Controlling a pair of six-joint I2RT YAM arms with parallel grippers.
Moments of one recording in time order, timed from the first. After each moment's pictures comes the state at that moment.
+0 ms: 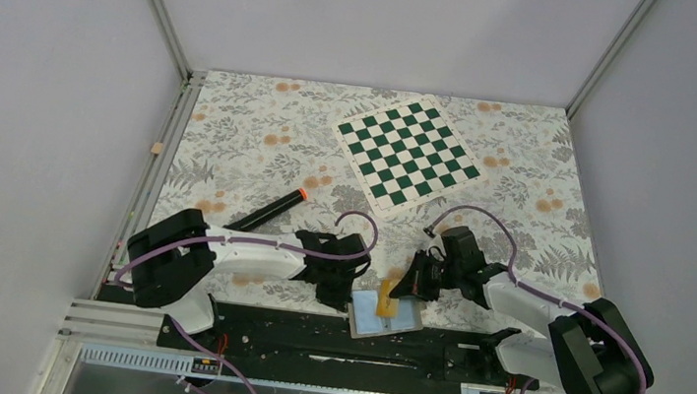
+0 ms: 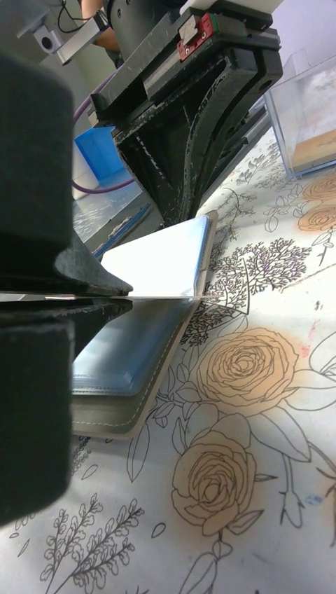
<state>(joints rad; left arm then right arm) -1.12 1.58 0.83 -0.48 0.07 -1.04 0.52 1.22 0.33 -0.06 -0.62 0.77</state>
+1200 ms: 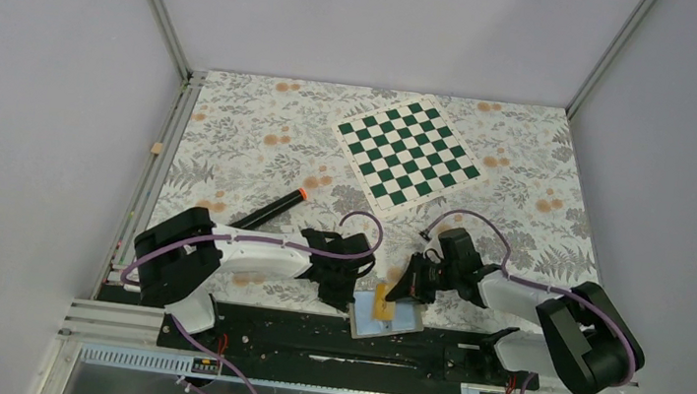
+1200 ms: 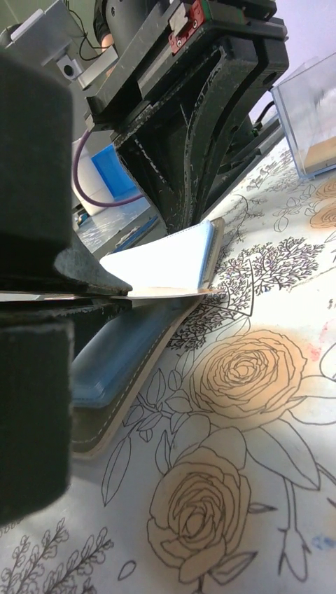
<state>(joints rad) -1.12 1.61 0.87 -0.52 0.07 -1.02 0.52 1.31 0.30 0.04 -0.69 0.80</state>
